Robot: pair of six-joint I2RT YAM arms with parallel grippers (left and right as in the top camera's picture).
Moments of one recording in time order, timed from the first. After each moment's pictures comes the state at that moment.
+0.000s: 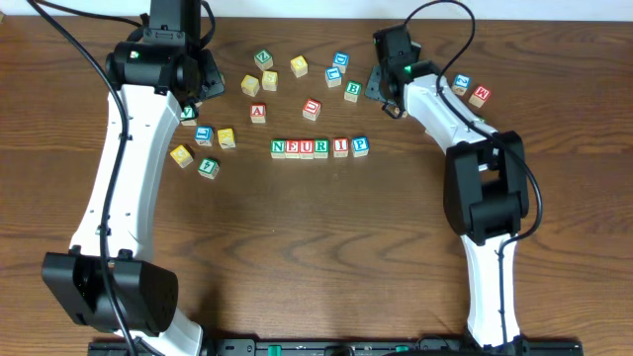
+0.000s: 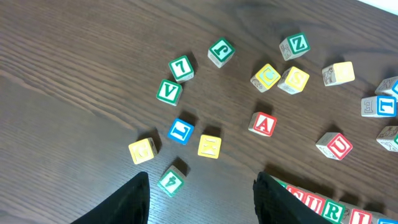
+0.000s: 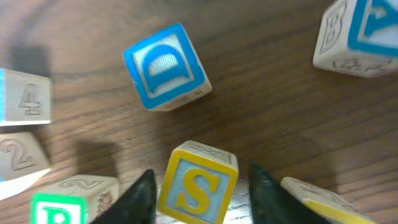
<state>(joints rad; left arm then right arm) -0.10 1.76 1.80 -1.10 -0.19 -0.42 0.30 2.37 1.88 -0.56 0.15 0.60</state>
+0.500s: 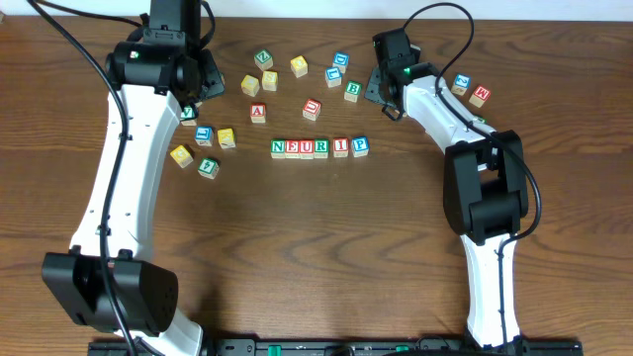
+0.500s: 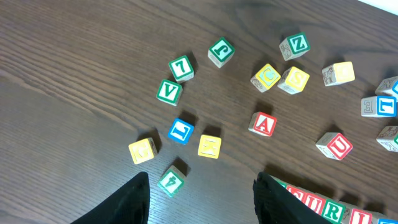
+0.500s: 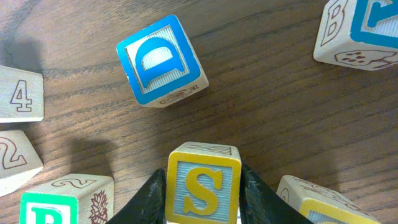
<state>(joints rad) -0.10 1.76 1.80 -1.10 -0.19 -0.42 0.30 2.37 1.87 -0.56 0.15 0.60</state>
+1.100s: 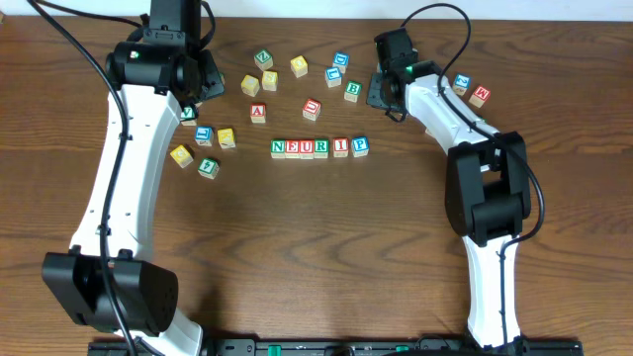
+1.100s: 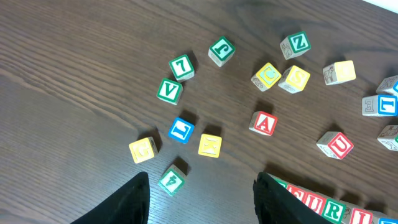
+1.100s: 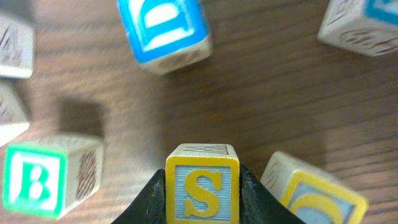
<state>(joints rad) -0.10 1.76 1.80 -1.10 -0.19 -0.42 0.29 2.35 1.87 -0.65 0.08 0.48</state>
